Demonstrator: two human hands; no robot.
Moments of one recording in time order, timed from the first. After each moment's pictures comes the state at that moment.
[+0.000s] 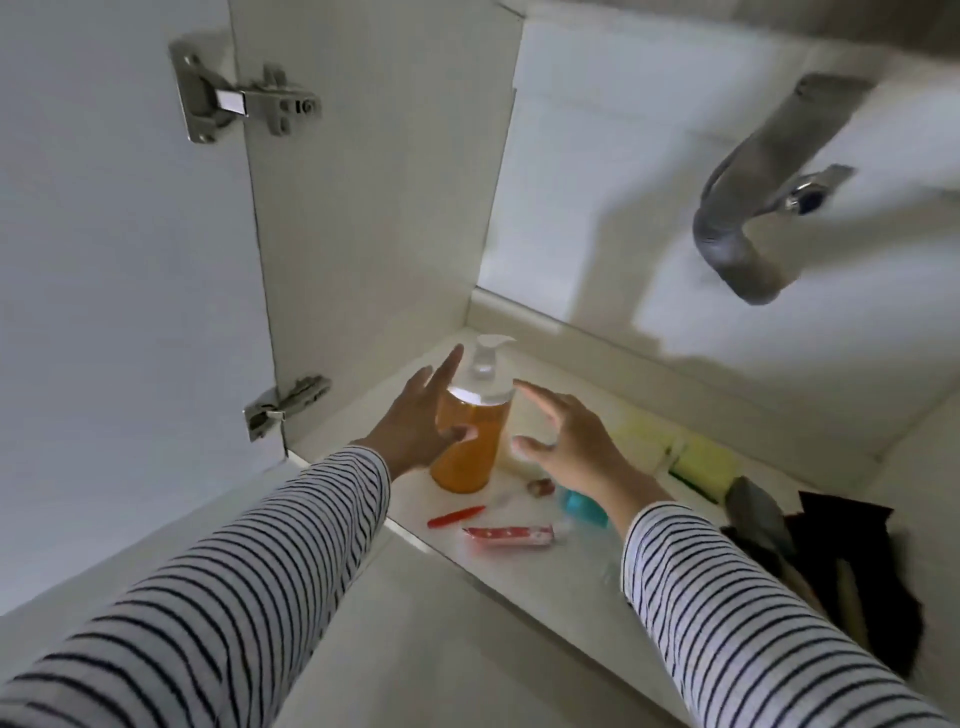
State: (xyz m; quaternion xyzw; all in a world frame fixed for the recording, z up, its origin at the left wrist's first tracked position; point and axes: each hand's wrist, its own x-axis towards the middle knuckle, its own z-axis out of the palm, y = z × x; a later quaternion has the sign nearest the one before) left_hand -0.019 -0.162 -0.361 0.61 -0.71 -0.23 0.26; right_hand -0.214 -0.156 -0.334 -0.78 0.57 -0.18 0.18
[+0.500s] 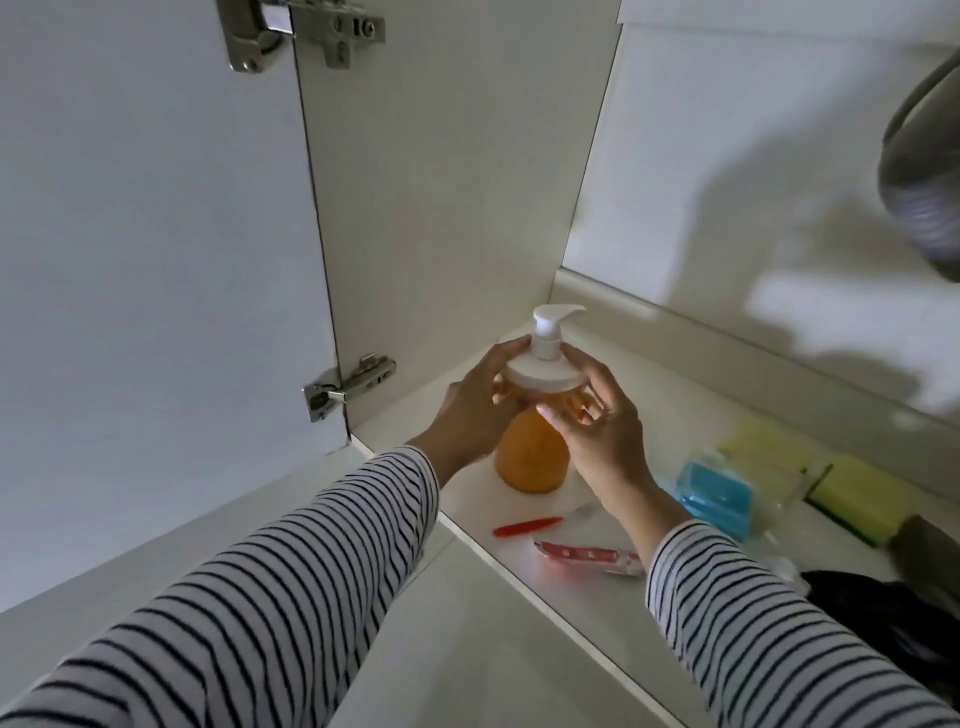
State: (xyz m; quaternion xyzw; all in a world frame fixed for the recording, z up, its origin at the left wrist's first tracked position) left_hand -0.015 -0.191 -0.399 0.59 -0.61 -0.31 0.43; right_hand -0.165 -0.207 -0.403 -0.70 0.45 -0.46 0.32
